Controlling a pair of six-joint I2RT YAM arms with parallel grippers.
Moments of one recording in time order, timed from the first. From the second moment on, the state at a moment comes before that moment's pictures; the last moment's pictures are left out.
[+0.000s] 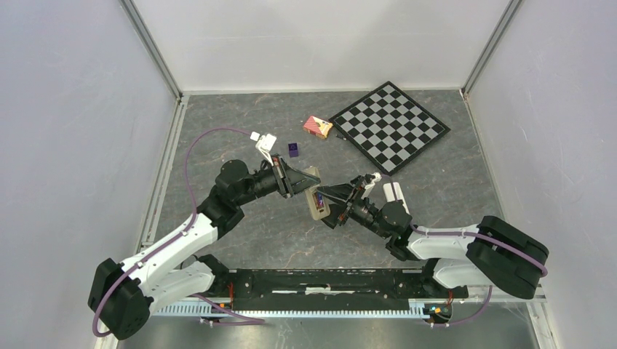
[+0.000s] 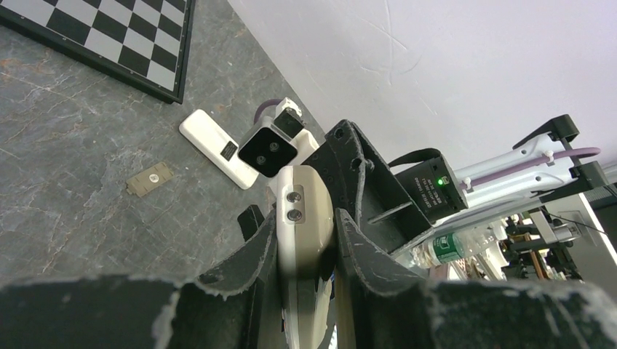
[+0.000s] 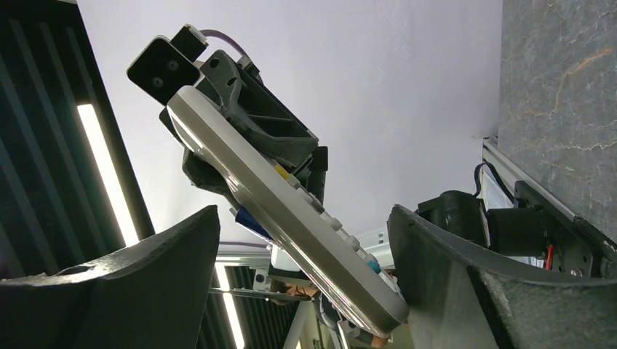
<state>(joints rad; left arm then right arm) -0.65 0.97 0.62 0.33 0.46 -0.80 0.95 1.28 0.26 1.17 -0.05 1.81</state>
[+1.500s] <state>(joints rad) -0.65 0.98 0.68 0.18 0.46 -0.79 0.93 1.33 0.22 1.31 -0.07 1.85</state>
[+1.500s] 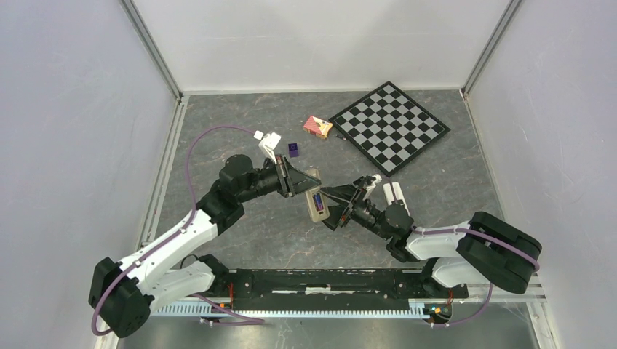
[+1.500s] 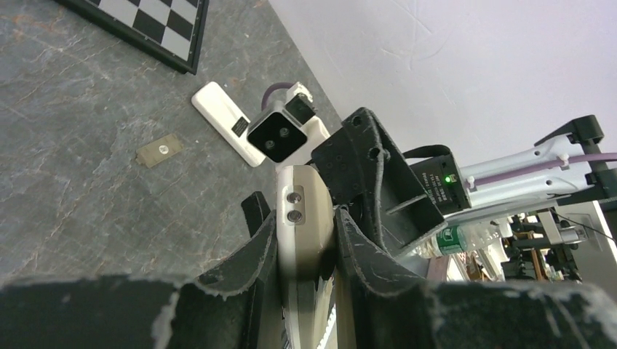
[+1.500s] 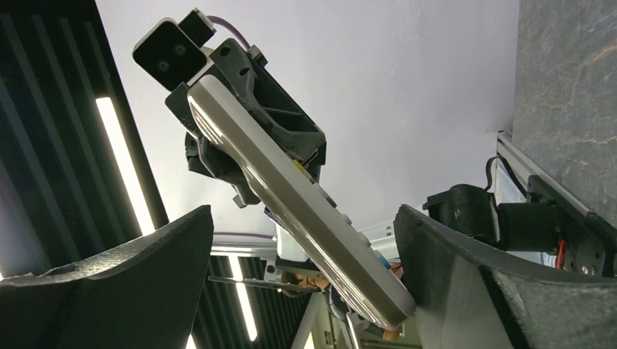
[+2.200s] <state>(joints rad) -0.65 1.05 0.74 0.01 0.43 -0.75 0.90 1.22 0.23 1.08 -0.08 1.45</state>
